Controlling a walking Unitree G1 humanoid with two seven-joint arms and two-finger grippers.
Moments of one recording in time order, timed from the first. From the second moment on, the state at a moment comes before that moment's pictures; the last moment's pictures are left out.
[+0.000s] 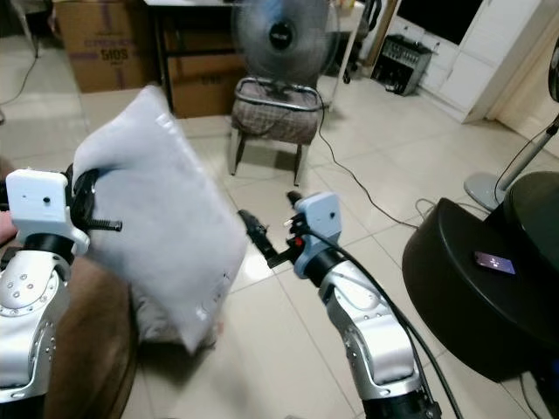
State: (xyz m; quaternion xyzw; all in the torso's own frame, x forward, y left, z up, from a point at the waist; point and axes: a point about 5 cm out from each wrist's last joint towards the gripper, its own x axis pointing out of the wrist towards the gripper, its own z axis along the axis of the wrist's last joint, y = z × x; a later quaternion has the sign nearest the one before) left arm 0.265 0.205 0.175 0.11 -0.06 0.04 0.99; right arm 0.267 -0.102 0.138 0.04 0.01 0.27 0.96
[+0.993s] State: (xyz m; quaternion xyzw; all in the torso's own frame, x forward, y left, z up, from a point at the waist) left arm 0.268 0.199 0.171 0.13 -0.05 0.03 0.99; right arm 0.268 -0.102 0.135 0.02 0.00 0.28 0.96
